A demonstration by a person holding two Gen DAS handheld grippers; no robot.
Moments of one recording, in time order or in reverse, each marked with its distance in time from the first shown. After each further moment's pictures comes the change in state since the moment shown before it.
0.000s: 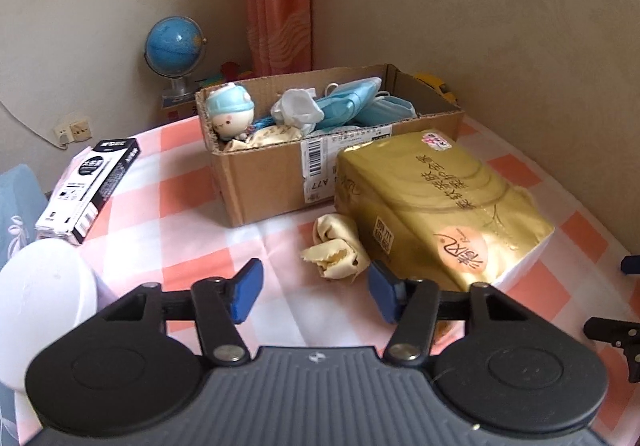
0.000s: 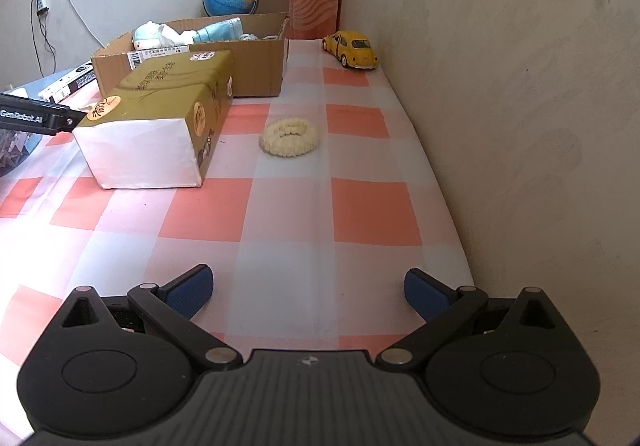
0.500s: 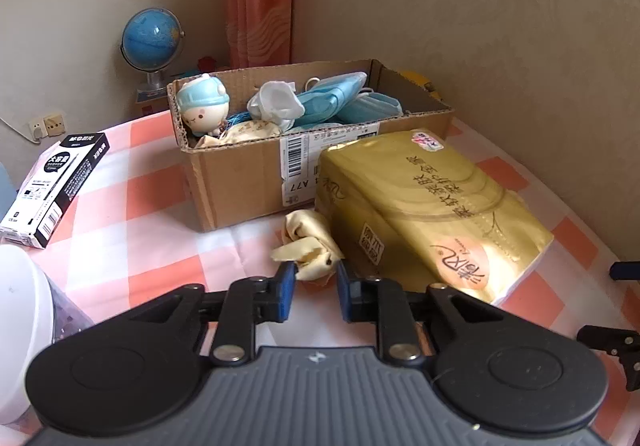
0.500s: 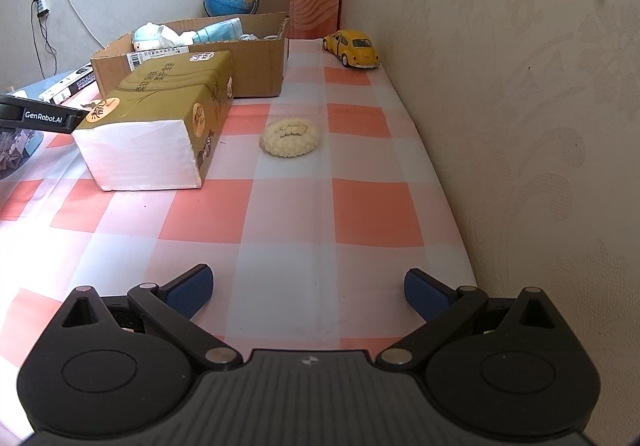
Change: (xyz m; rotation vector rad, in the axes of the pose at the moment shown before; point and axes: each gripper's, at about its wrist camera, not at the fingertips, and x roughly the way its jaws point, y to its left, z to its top) left arm 0.018 0.003 0.003 -0.014 0.002 -0.082; right arm 0.001 -0.001 0.001 0.003 0.001 0.006
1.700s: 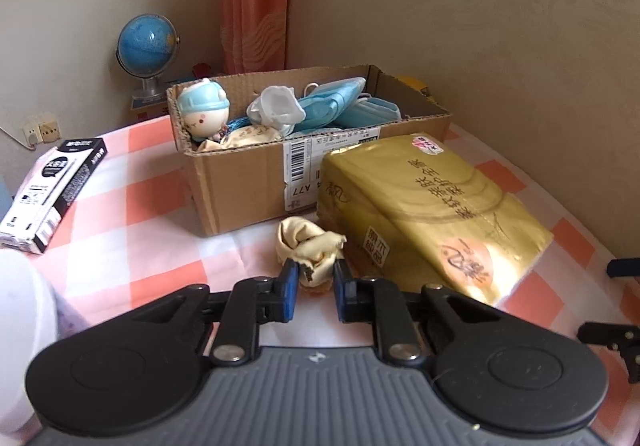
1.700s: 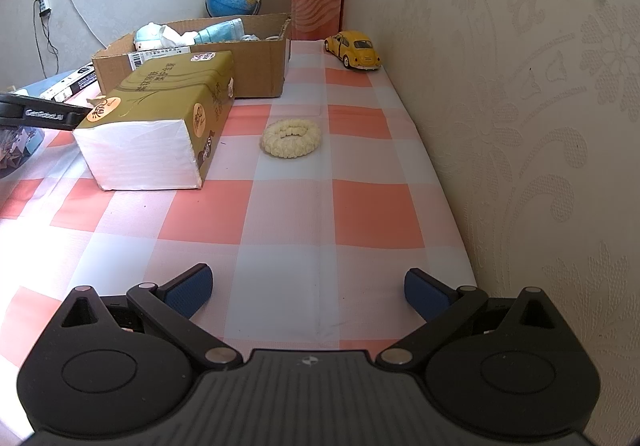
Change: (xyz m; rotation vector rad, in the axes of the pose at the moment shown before) left arm -0.005 0.006 -0.003 0.009 -0.025 -0.015; right arm -0.001 -0.001 -0.001 -0.007 -0.005 0.005
